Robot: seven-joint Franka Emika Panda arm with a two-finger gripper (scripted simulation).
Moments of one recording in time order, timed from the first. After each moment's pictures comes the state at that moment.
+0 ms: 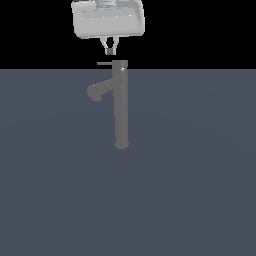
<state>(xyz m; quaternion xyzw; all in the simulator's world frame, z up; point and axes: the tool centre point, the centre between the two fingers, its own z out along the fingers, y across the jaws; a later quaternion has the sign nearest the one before) 0.050 0.053 0.334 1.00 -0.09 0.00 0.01</state>
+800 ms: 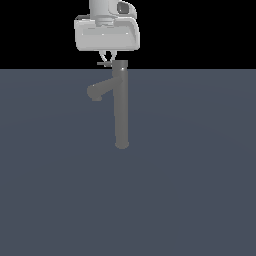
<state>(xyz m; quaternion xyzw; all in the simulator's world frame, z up) 0.074 0.064 0.301 1.00 -0.10 0.00 0.00</state>
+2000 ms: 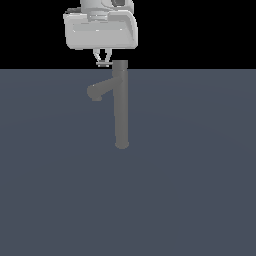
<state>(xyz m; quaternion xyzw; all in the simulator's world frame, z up) 0.027 0.073 0.301 0.99 -0.10 0.01 0.00</state>
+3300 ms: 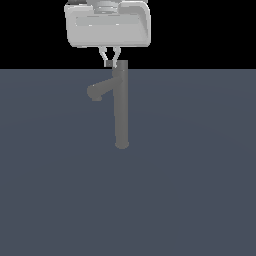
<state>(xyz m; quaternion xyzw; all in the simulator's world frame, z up) -0.026 0.046 0.301 1.00 -0.08 0.00 0.00</state>
